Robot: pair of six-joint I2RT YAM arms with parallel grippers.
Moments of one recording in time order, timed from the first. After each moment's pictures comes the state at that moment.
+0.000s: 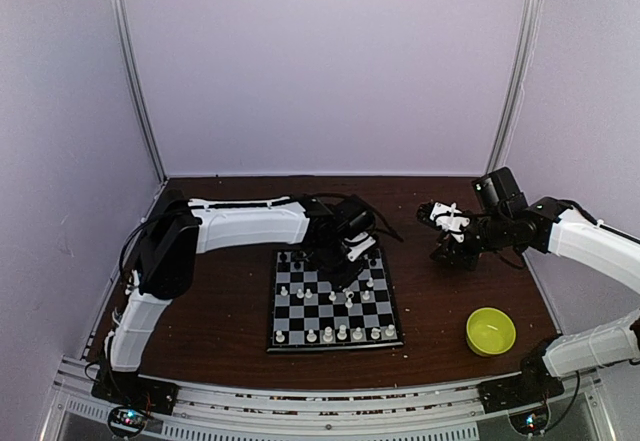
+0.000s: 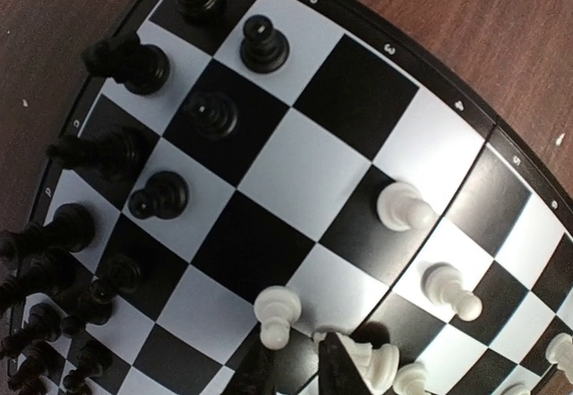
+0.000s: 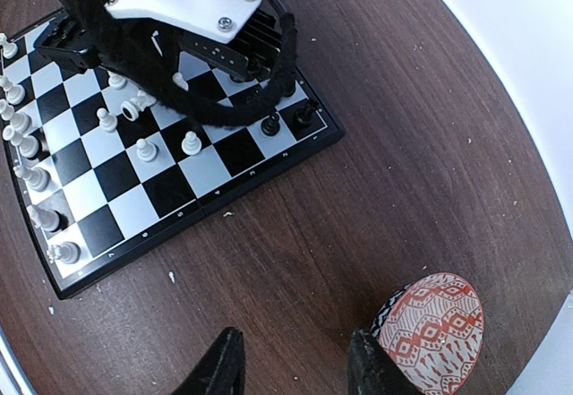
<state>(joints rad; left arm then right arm) -1.01 2.31 1.94 -0.83 -0.01 -0.08 0.48 1.16 0.89 -0.57 -0.17 -0.58</state>
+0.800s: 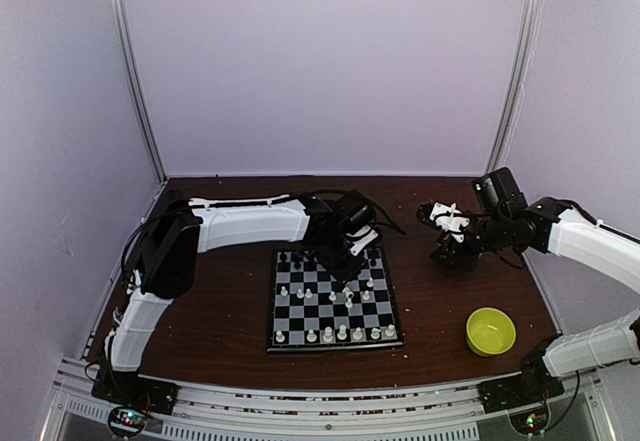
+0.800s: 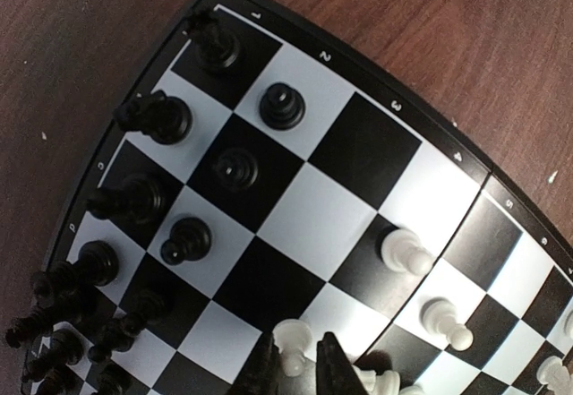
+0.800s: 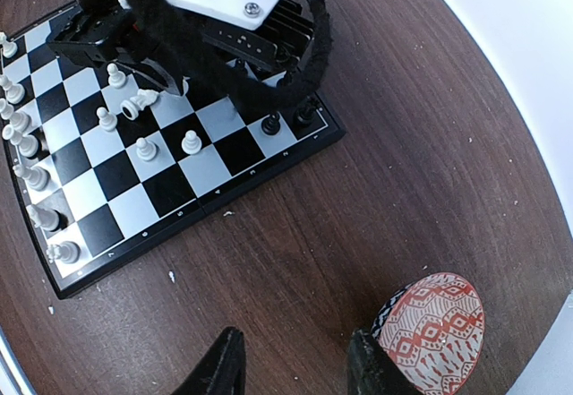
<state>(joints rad) -1.00 2.32 1.96 -0.79 -0.02 -0.08 0.48 1.16 0.89 -0.57 -0.17 -0.58</state>
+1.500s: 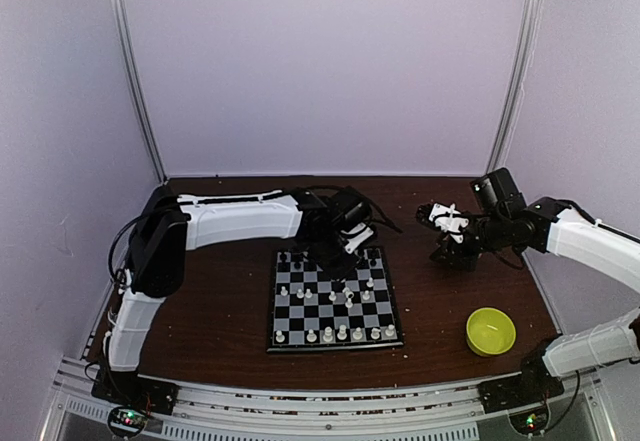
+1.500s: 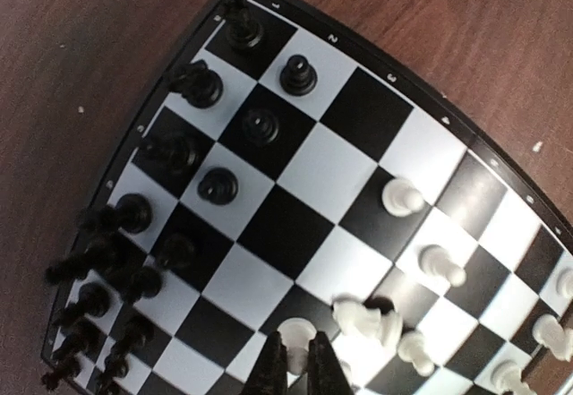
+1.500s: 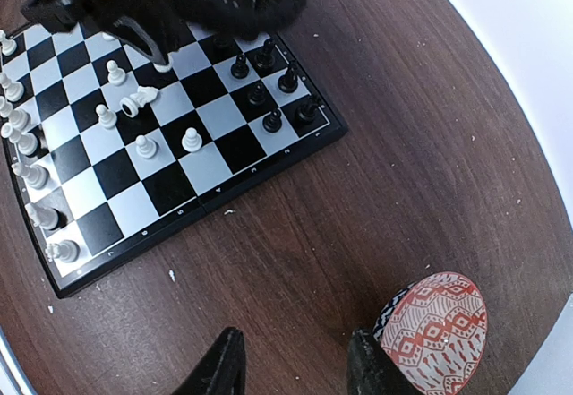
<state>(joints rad) -1.00 2.27 1.92 -0.82 -0.04 -0.06 0.48 1.17 0.89 -0.57 -0.17 -0.58</state>
